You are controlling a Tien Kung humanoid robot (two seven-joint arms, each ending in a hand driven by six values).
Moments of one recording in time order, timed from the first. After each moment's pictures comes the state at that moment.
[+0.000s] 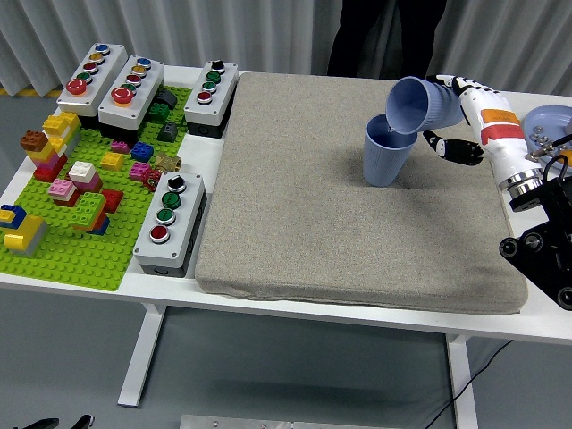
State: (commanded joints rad) left arm -0.16 0.10 -0.89 -0.18 0.66 -0.02 0.26; right arm 0.76 -0.33 0.58 0.95 -1.58 -0.65 0.21
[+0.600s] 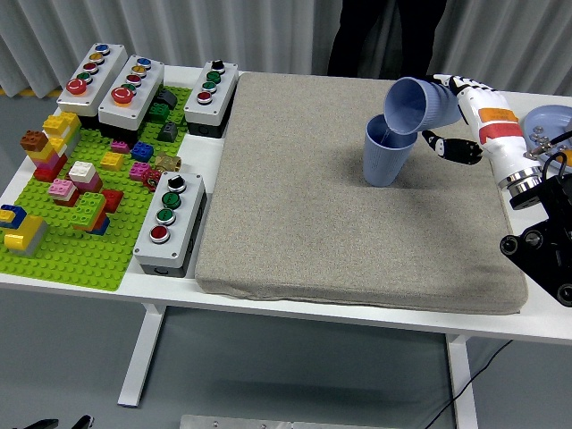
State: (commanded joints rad) left arm -0.16 0.10 -0.89 -0.18 0.66 -0.02 0.26; right arm 0.78 -0.34 0.56 0.92 -1.57 -0.65 0.24
